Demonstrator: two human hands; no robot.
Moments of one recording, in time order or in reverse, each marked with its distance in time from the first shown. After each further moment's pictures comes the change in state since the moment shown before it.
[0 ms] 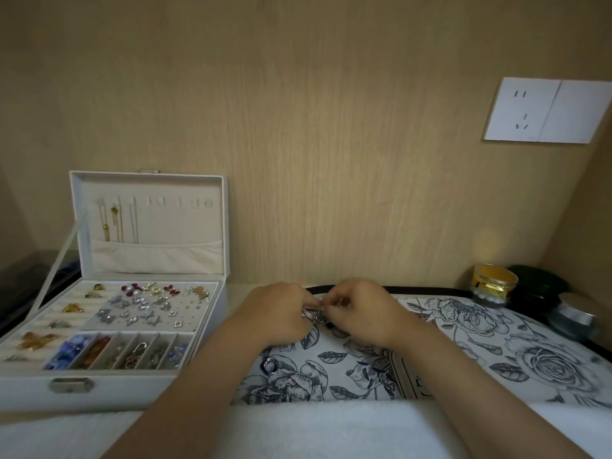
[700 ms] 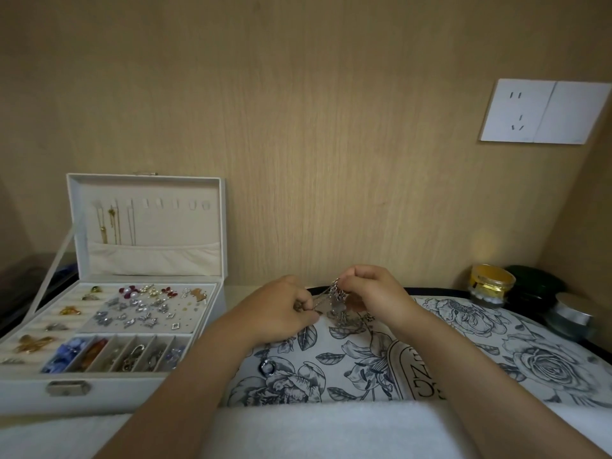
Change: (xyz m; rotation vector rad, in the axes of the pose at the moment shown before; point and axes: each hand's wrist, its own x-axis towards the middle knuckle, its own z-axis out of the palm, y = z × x) left_hand 0.007 -0.012 0.006 -0.291 0.025 0.010; right_hand 0.005 0.001 -0.014 0.789 0.066 0.262
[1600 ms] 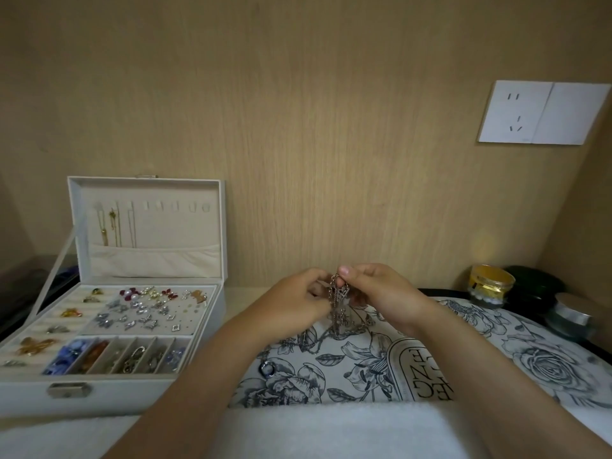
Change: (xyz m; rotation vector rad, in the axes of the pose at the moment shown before) left_hand -0.005 0.032 -0.003 -0.416 0.007 -0.031; right_hand 0.002 -0.005 -0.011 0.049 -0.165 -0.065
